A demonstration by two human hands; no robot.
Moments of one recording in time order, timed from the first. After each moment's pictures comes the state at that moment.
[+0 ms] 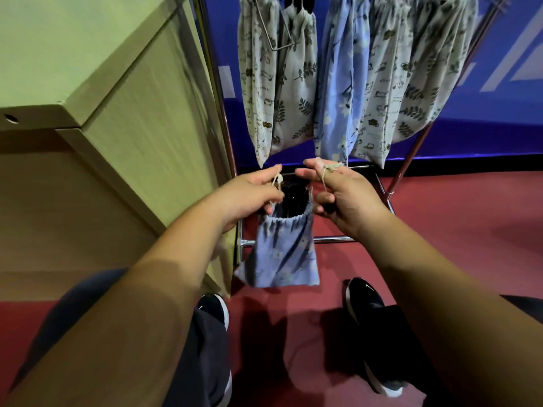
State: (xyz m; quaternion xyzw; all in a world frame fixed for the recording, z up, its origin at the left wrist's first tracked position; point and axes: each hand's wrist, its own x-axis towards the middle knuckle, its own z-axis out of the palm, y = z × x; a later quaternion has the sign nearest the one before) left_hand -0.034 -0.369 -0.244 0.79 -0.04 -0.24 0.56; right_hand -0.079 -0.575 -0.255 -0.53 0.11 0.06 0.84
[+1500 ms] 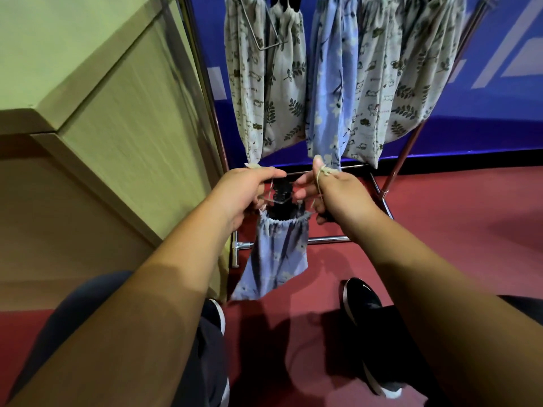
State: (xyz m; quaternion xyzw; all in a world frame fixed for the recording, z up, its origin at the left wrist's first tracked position) left_hand -0.037 -0.395 -0.232 0.72 0.09 -0.18 0.67; right_hand -0.087 -0.578 -0.240 -0.70 0.15 0.07 0.70
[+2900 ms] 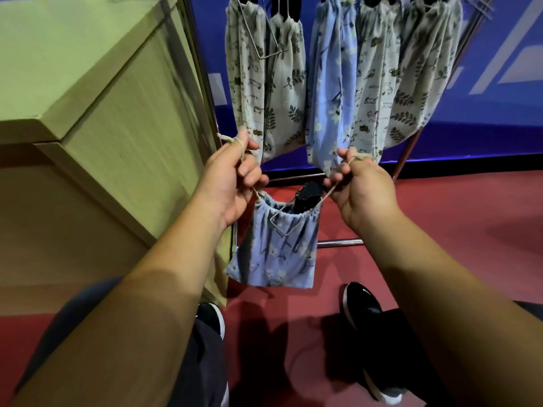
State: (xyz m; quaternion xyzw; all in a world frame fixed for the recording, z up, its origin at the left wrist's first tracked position) left_hand -0.033 -0.385 -0.202 0.53 0.02 -0.13 0.84; right_hand -0.065 -0.592 -0.230 -0.43 0.22 -0.10 0.87
